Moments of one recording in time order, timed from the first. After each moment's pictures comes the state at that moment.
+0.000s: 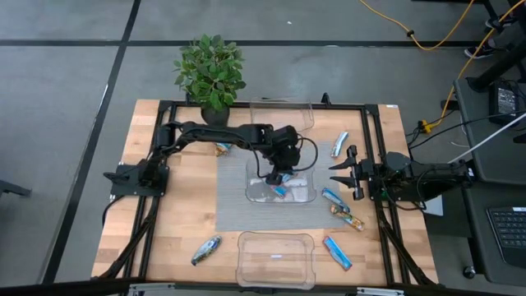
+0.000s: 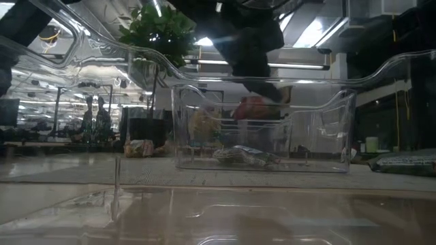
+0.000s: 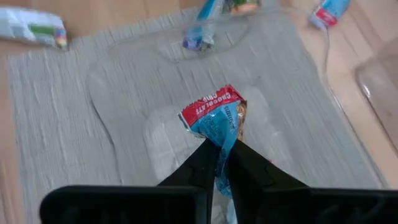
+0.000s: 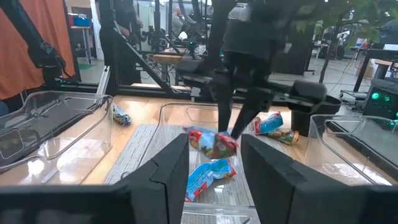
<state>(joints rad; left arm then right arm) 0.15 2.09 1.74 -0.57 0.31 0.33 0.04 0.01 0.01 0.02 -0.01 -0.05</state>
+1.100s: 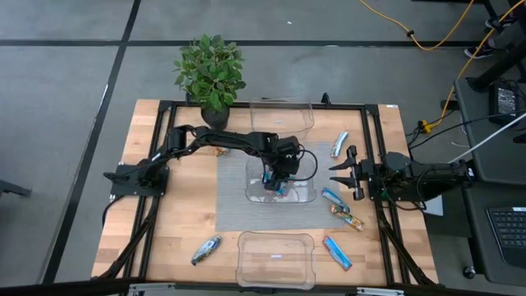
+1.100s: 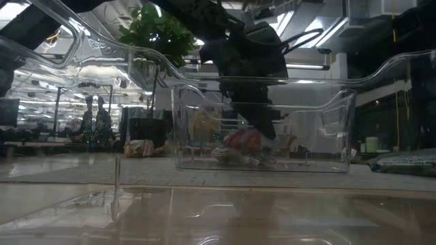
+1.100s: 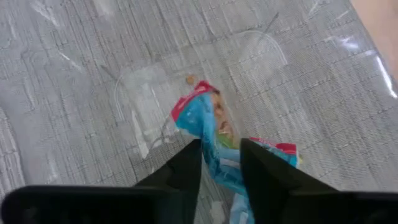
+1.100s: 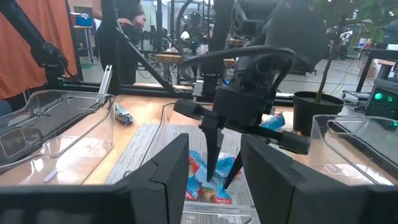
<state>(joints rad) 0.14 2.21 1.75 -0.61 0.30 0.38 0.04 0.01 0.01 0.02 -0.02 -0.06</state>
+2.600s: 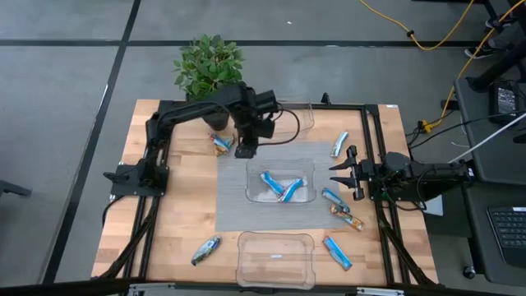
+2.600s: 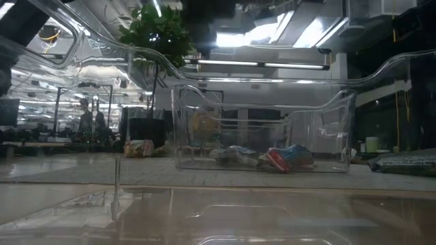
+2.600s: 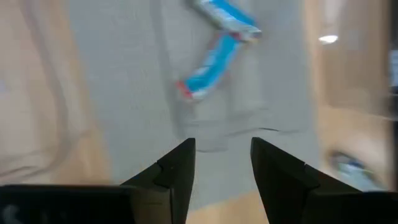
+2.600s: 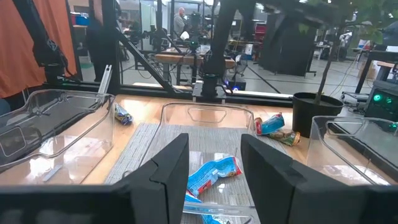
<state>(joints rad) 0.28 2.00 2.17 -1.54 0.32 0.36 0.04 0.01 0.01 0.02 -0.02 -0.06</state>
